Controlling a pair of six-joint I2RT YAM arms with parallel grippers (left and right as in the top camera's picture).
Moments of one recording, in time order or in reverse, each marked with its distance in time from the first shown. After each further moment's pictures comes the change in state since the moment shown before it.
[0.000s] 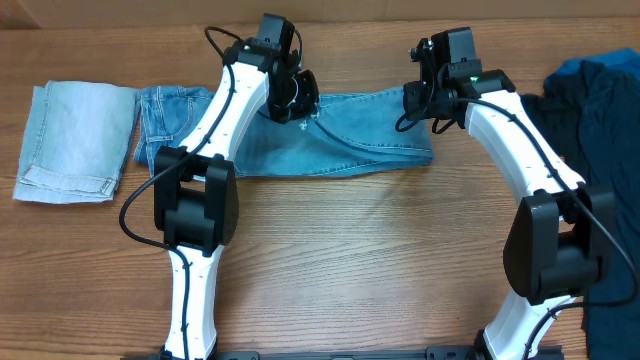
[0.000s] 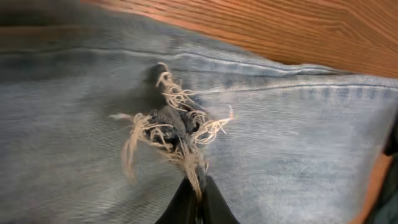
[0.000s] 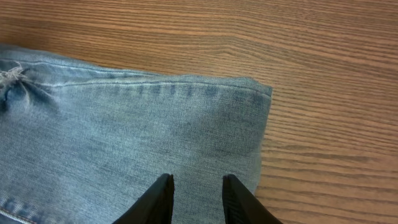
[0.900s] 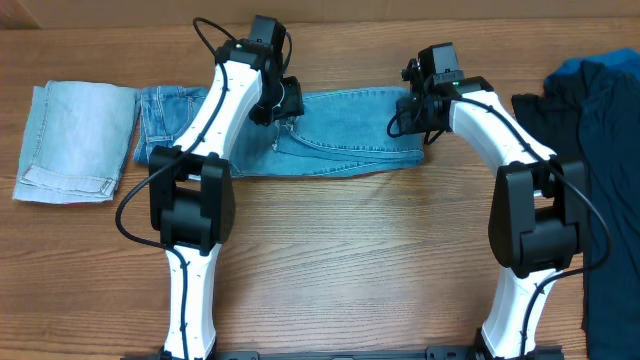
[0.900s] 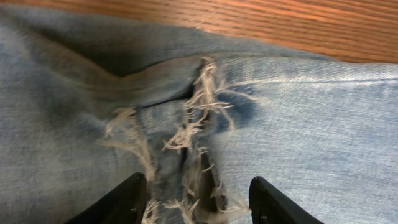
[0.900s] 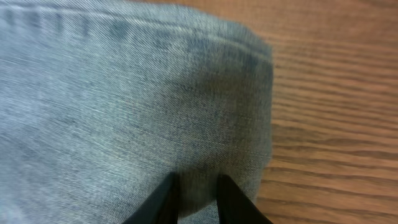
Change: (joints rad) left arm 0.023 0.000 0.001 -0.065 -0.237 0.128; right arm 0.000 0.162 -0.002 0.019 -0.003 0.000
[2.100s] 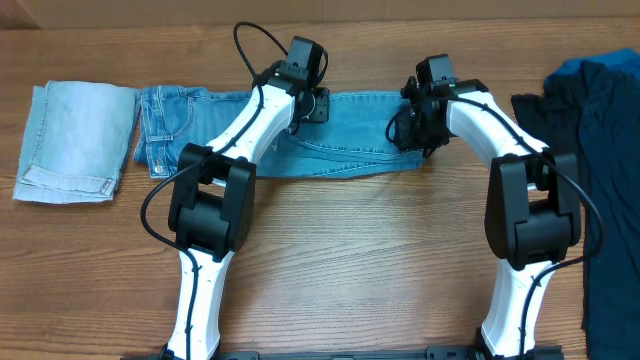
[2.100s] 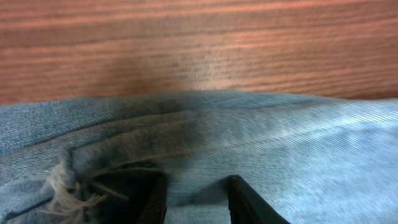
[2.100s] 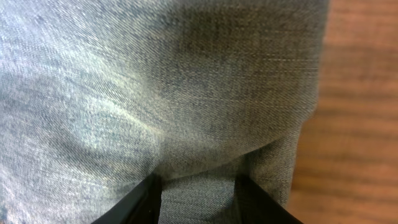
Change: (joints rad) left arm -0.116 -0.004 -0.202 0.402 -0.119 0.104; right arm -0.006 0.039 -0.016 -0.130 -0.073 0.045
